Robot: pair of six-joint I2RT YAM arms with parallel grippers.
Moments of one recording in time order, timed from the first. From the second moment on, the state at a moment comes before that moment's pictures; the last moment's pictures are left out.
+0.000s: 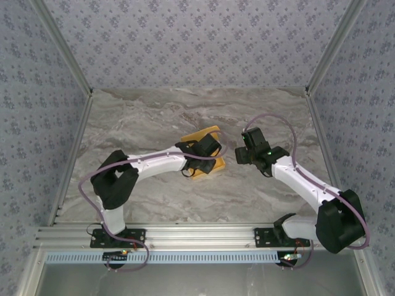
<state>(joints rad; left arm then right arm) -0.95 1.85 1.27 -0.50 -0.21 -0.31 0.48 1.25 0.83 -0.53 0.28 0.20</state>
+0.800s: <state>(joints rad) -0.94 1.86 1.29 -0.45 -0.19 -0.28 0.49 1.25 0.83 -0.53 0.28 0.20</state>
